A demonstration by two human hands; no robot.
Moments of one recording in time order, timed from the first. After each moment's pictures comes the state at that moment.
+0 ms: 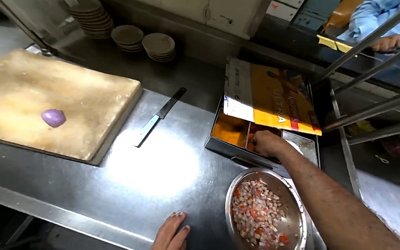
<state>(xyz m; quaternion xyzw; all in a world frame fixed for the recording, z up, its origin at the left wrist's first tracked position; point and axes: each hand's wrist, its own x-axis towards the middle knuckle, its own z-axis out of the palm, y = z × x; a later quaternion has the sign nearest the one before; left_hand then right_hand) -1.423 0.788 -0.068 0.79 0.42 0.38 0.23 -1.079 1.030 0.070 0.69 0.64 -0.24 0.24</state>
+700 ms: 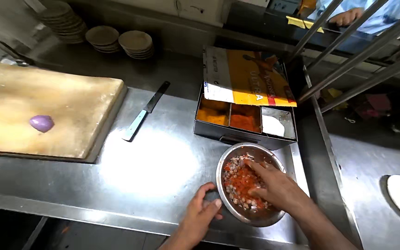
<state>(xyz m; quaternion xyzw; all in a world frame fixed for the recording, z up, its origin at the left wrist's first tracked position) -1.350 0.813 -0.010 0.48 0.39 0.27 0.74 -1.095 0.819 0.072 0.73 0.60 -0.30 0.09</state>
